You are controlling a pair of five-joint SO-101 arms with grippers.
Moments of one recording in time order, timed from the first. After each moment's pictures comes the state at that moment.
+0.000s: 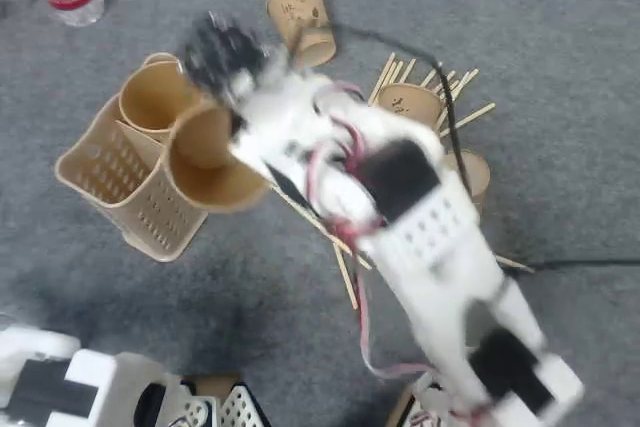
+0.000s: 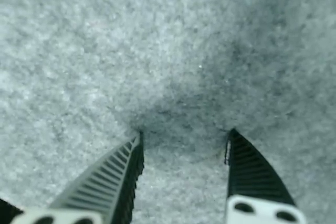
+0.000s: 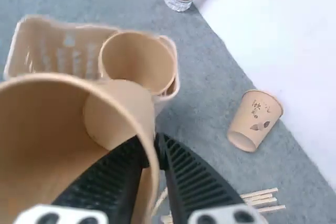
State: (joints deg) left arm -83.8 -2.9 46.7 59.1 -18.8; right arm -46.0 -4.0 -33.1 77.6 19.1
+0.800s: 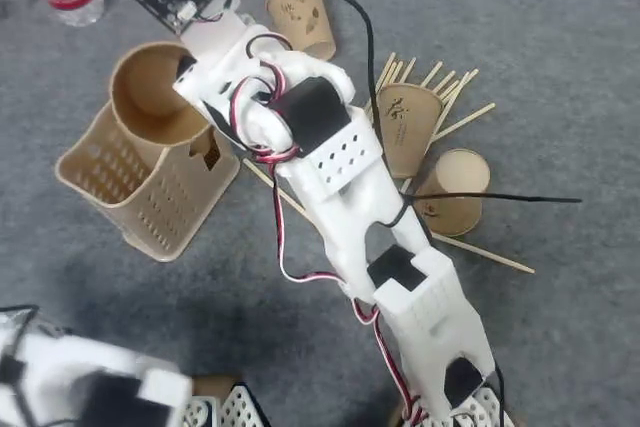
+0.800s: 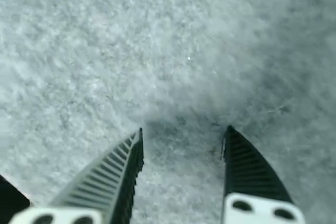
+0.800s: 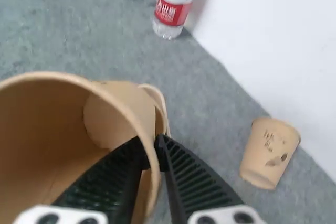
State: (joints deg) left arm -81.8 -20.6 61.6 54.2 -18.8; right arm -46.0 34.1 -78.9 84.0 13.8
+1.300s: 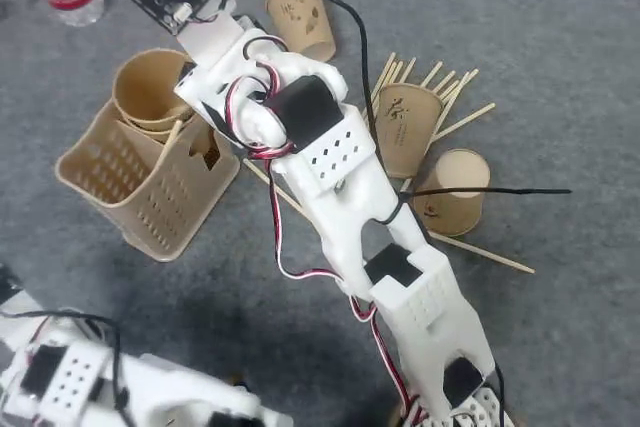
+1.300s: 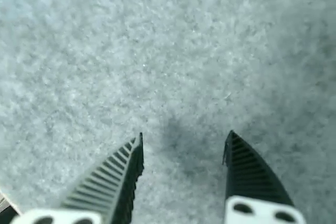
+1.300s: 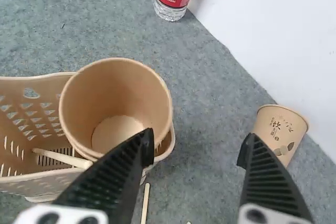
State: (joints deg) left arm -77.0 -58.7 82.0 53.2 -18.8; right arm -45.9 35.9 -78.8 84.2 13.8
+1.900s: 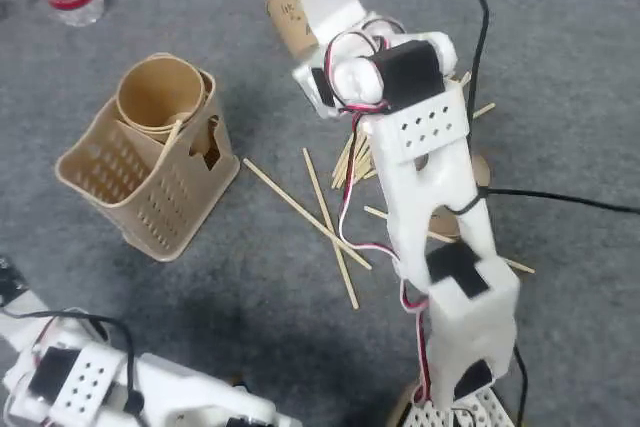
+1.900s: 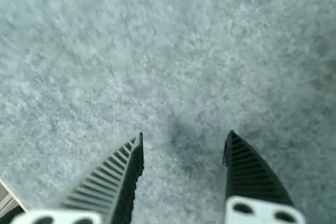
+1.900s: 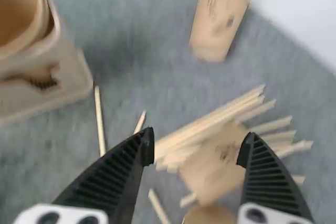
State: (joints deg) left arm -76.5 -66.3 83.4 57.5 -18.8; right arm -30.2 19.2 -59.0 100.7 13.8
